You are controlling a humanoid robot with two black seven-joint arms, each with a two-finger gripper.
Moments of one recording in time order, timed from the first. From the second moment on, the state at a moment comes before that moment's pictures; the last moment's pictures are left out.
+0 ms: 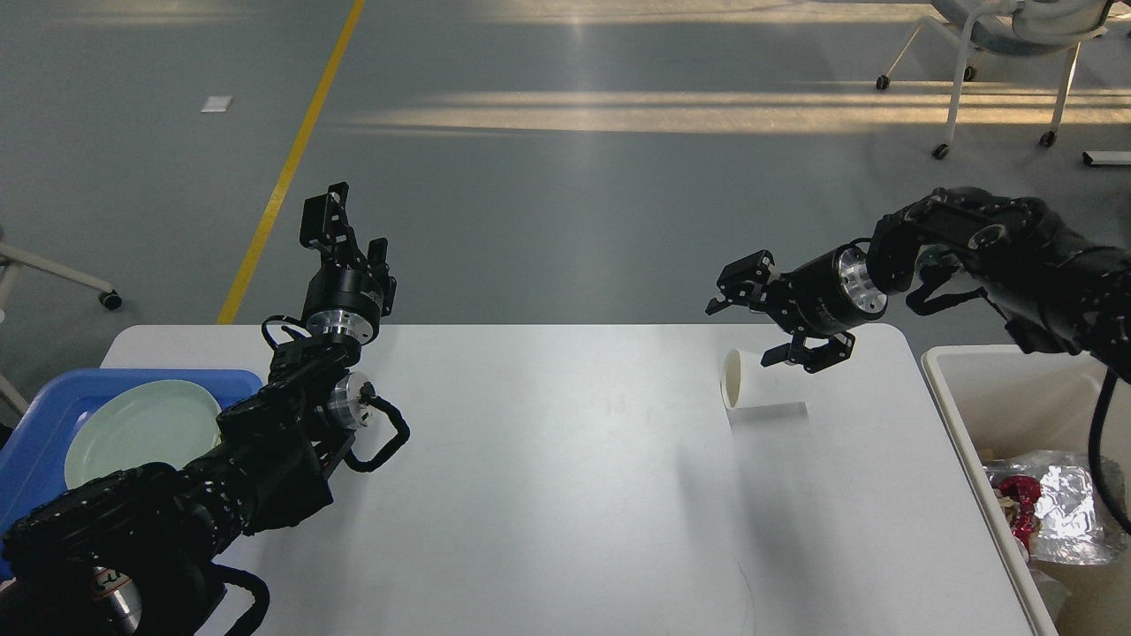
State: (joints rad) left arm -0.89 -0.04 -0.49 -0.23 -0.01 0.02 -0.66; right arm 1.36 -0.23 -0.86 0.51 0.26 0.75 -0.12
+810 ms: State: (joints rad) left arm -0.89 -0.04 -0.49 -0.23 -0.01 0.02 -0.66; right arm 1.10 -0.14 -0.49 0.45 0.36 0.20 -0.38
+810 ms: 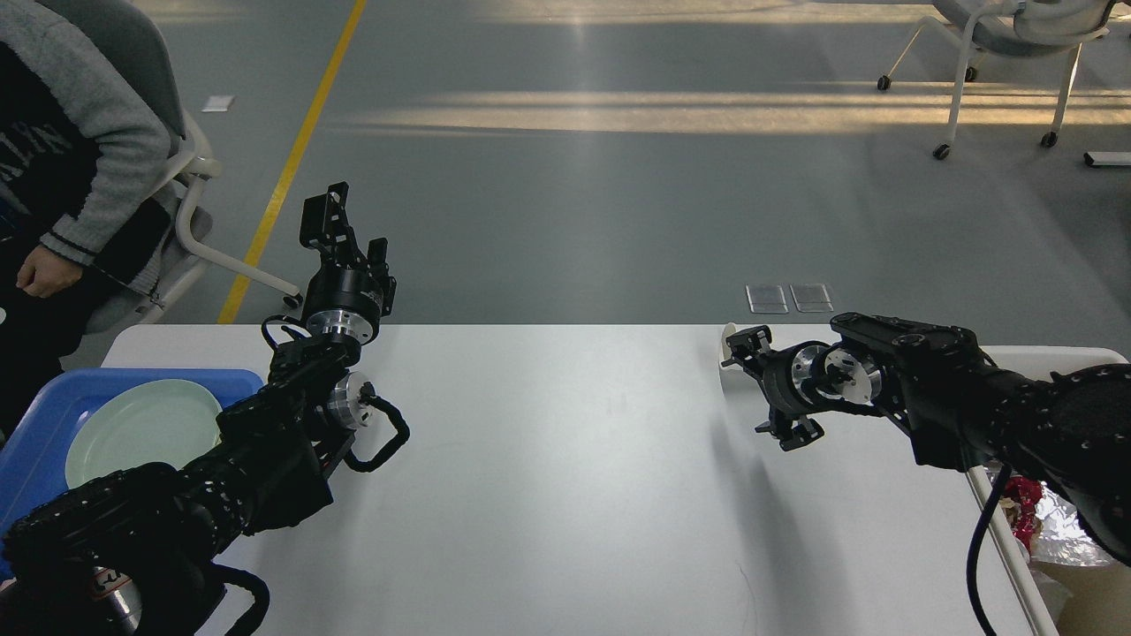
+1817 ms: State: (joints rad) left arm -0.90 -0.04 -0.49 -0.23 -0.01 0.02 -0.66; right arm 0.98 -0.05 -0.11 0.28 0.36 0.07 -0.39
